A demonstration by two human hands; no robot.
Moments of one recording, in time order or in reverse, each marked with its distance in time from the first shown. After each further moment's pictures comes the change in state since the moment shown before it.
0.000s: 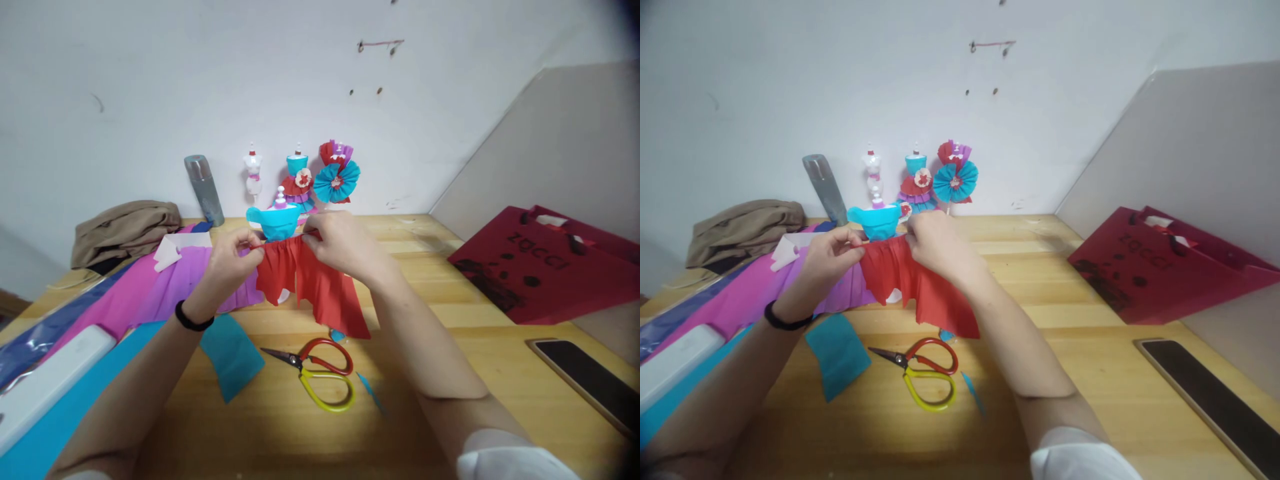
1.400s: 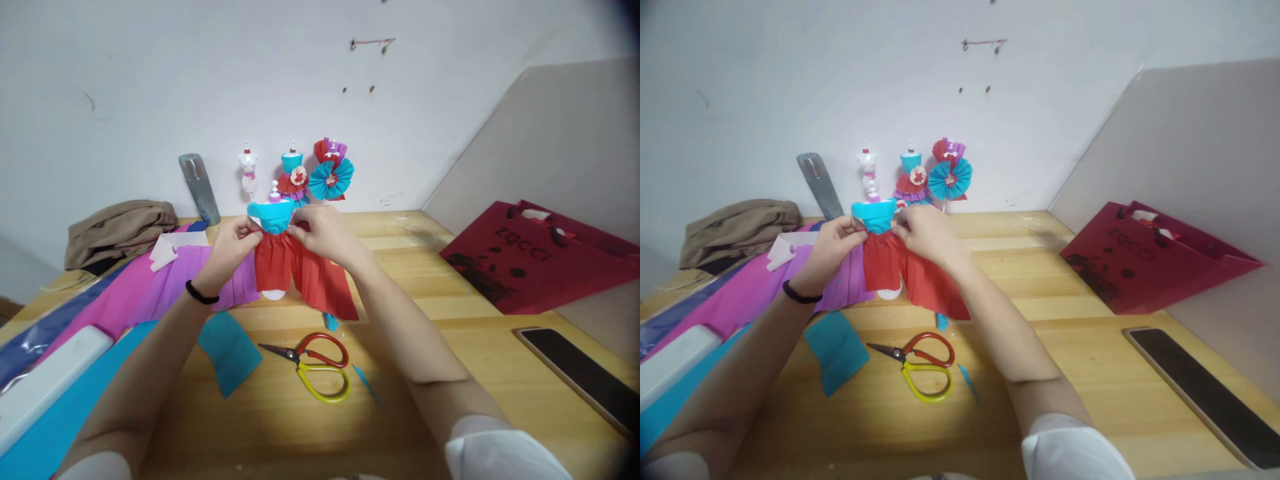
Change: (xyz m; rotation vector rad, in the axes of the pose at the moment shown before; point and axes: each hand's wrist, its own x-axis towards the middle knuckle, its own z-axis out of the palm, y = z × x) left_hand 0.024 -0.019 0.006 -0.160 -0.014 -0.038; right_hand 0.019 0.013 0.025 0.148 0.130 -0.051
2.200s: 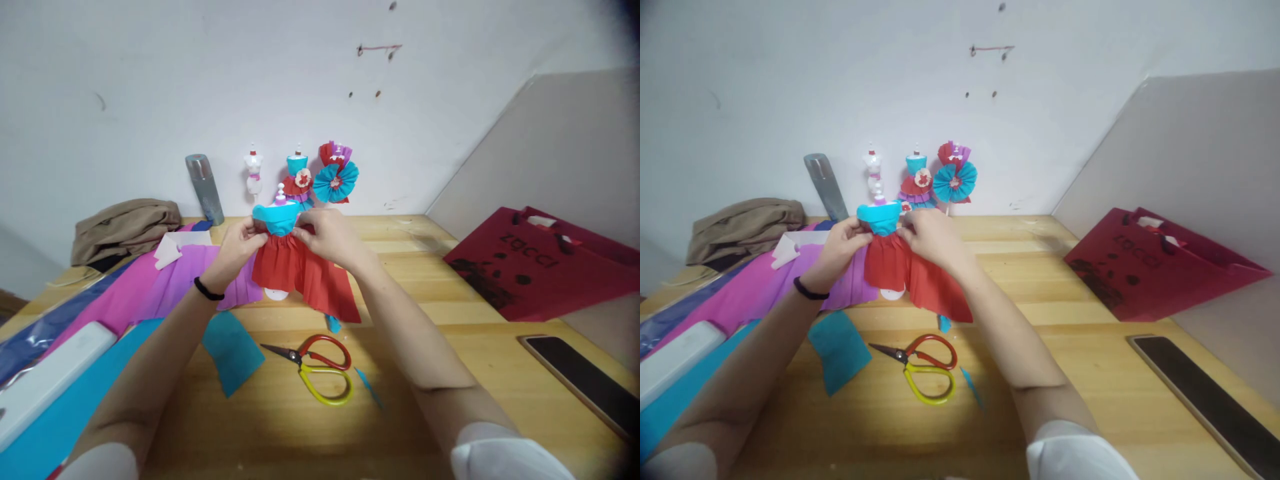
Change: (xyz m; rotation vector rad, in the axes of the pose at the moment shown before) left_hand 0.003 -0.010 0.002 -0.105 -0.057 0.023; right_hand -0.002 -0.002 -0.001 -0.018 -0.026 0.004
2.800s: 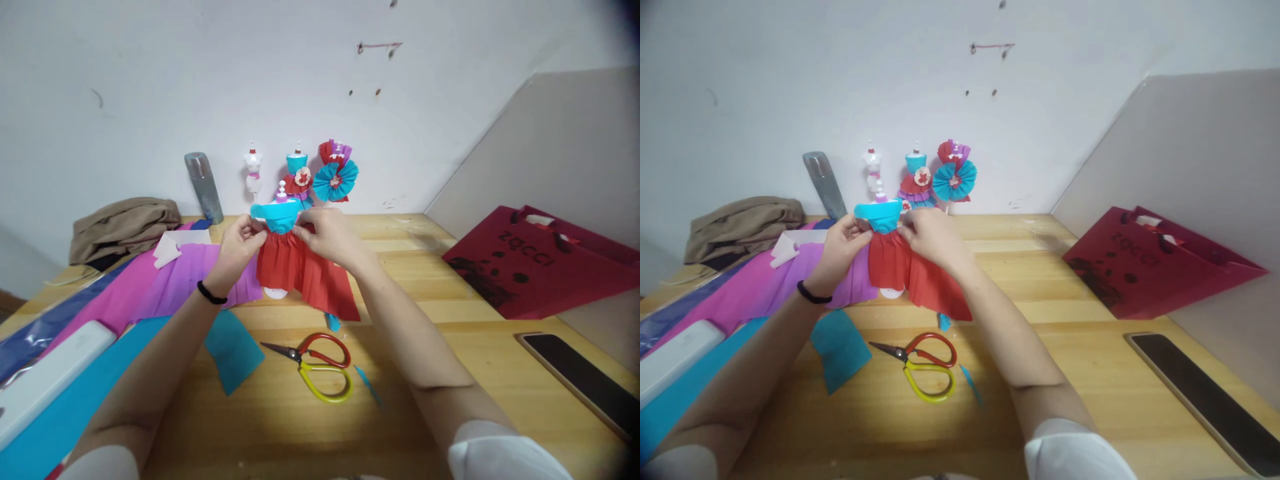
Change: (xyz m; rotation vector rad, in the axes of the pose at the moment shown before) left_hand -0.007 -0.003 0.005 0.020 0.126 0.029; right_hand -0.002 0.000 0.002 -0.019 0.018 0.013
